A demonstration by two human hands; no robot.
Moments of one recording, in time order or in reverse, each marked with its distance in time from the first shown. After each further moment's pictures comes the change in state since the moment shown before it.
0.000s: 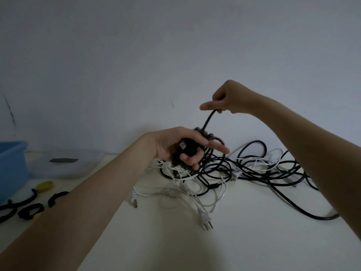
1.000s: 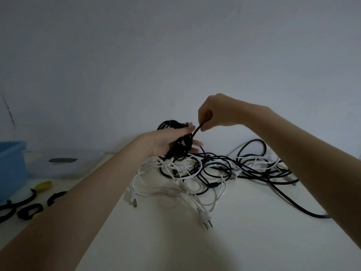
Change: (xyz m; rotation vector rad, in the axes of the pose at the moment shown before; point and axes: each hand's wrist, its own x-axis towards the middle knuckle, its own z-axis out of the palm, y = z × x) left_hand 0.008 -0.013 -0.020 -0.070 0.676 -0.127; right_hand -0.005 -0.014 0.023 -0.251 -0.215 -0.155
